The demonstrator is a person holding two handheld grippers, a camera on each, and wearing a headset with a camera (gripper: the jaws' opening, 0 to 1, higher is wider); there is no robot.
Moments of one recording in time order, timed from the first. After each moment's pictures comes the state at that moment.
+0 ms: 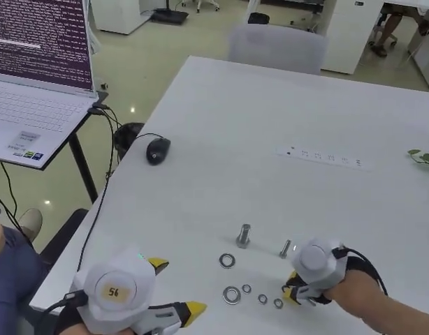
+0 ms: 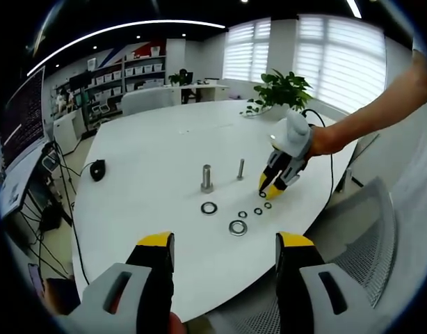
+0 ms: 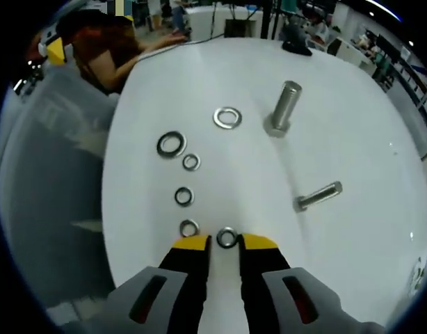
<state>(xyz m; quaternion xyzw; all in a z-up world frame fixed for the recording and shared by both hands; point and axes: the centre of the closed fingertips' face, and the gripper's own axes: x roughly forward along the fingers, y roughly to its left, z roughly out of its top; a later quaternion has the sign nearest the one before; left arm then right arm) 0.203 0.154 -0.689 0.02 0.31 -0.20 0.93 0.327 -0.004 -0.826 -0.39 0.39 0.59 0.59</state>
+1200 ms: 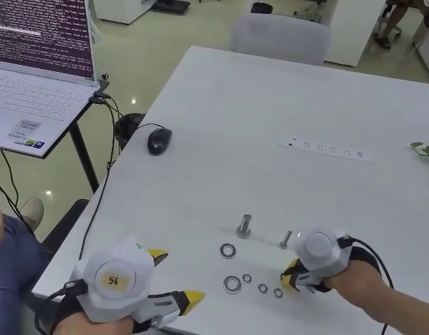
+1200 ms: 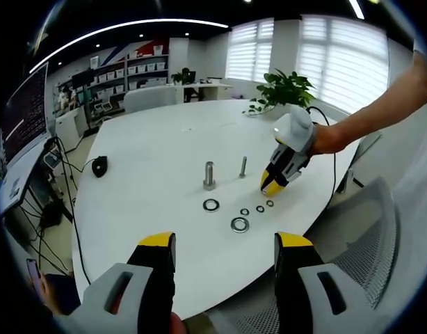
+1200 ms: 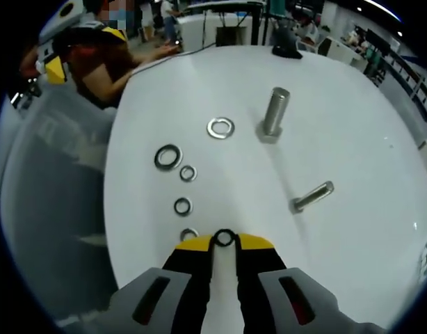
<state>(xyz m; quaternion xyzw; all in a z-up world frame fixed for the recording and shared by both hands) 0.199 0.160 -0.693 0.01 0.31 -0.19 0.93 0.328 0.002 -0.819 -0.35 0.39 0.58 0.62</state>
